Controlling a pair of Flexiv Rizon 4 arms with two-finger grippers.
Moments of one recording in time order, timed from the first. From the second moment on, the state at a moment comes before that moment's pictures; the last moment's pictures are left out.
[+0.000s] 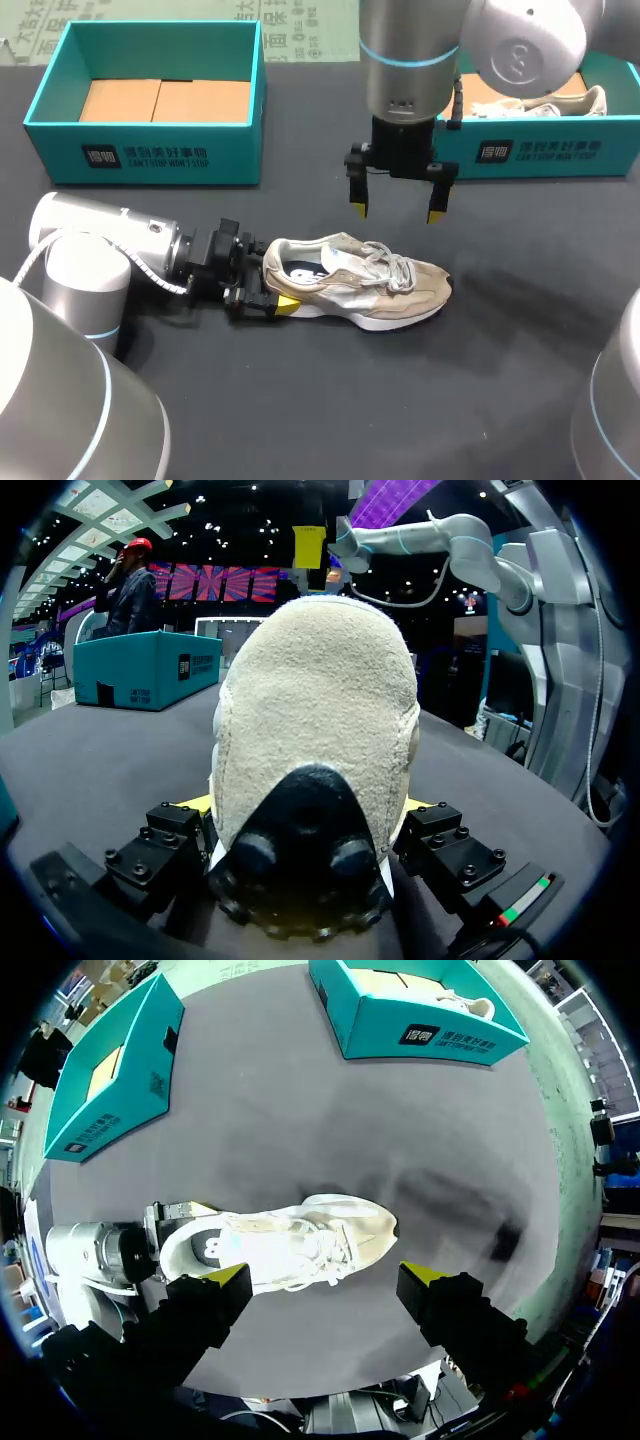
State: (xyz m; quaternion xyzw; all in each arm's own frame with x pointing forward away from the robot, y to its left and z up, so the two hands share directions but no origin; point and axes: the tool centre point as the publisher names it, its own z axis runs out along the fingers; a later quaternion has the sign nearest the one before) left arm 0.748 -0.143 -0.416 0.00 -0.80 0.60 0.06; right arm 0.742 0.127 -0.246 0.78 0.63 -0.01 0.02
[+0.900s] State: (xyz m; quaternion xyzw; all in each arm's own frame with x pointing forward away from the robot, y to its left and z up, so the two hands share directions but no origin) left arm 0.747 -0.143 -0.416 0.00 -0.80 0.60 0.06; right arm 0.756 0.189 -0.270 0.74 0.66 -0.08 0.06
